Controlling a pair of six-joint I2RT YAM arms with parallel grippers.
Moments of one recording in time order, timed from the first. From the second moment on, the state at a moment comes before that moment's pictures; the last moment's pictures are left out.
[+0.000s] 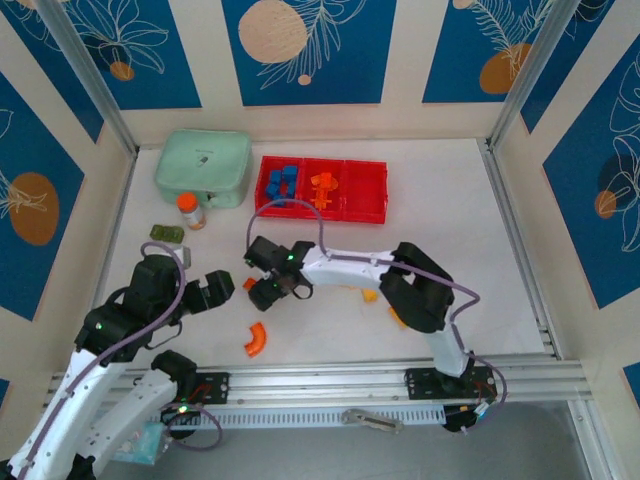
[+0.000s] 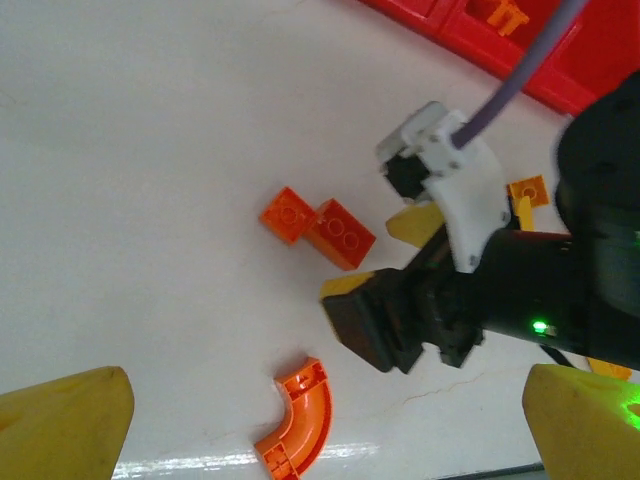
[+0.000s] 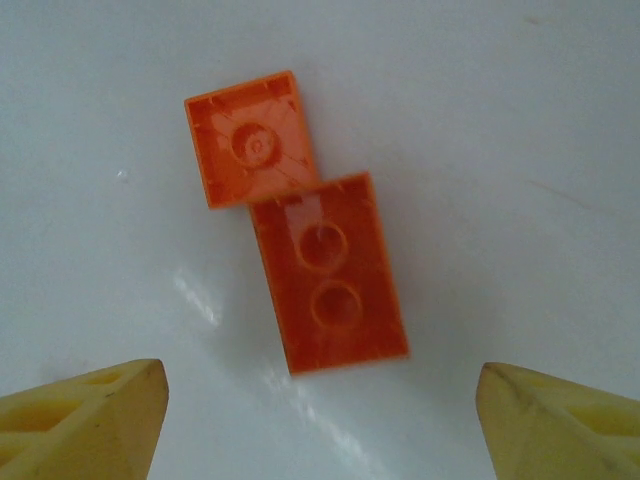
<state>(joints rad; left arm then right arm) -0.46 0.56 0.85 -1.10 0.00 -0.71 1.08 2.08 1.53 -0.63 0.04 0.29</state>
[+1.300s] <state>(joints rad) -0.46 0.84 0.86 -0.88 0.09 -0.67 0.65 2.00 1.76 -0.72 0.09 0.26</state>
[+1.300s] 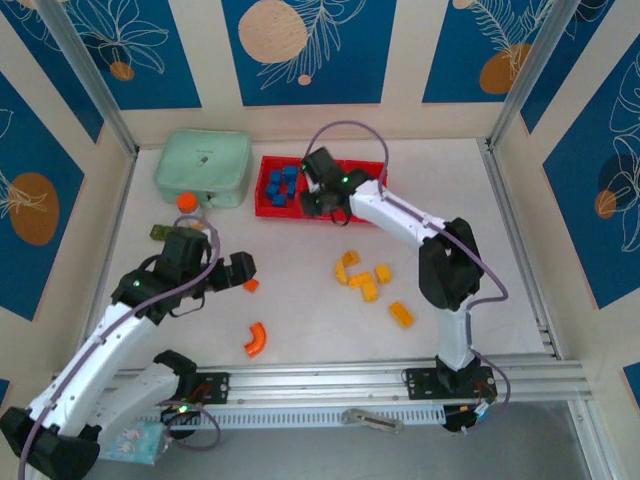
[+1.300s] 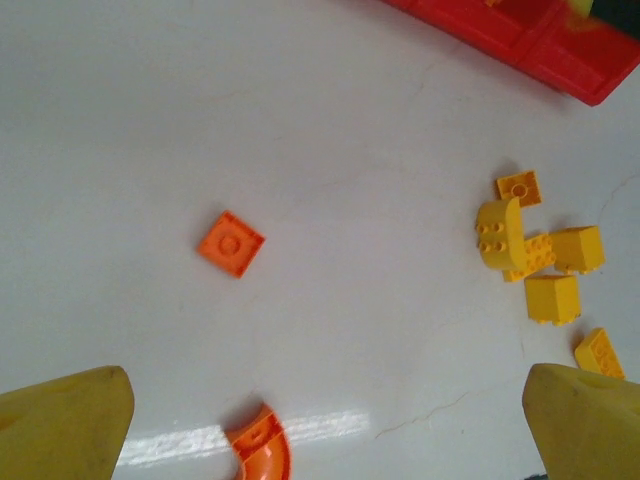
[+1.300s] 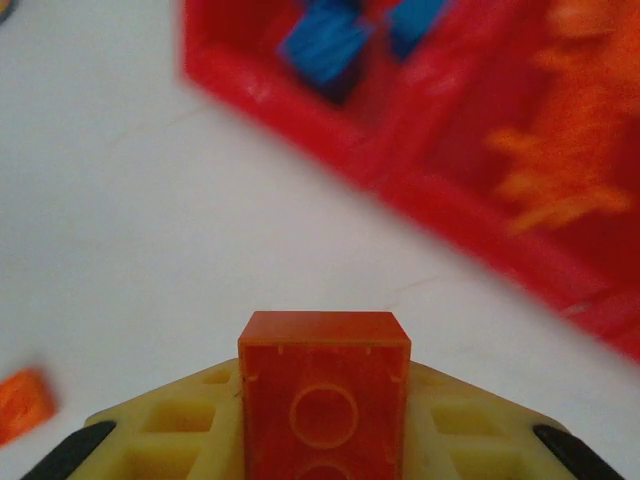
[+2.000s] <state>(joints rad) -0.44 0.91 0.92 -0.80 0.09 -0.63 0.64 2.12 1.89 -0.81 0.12 0.24</state>
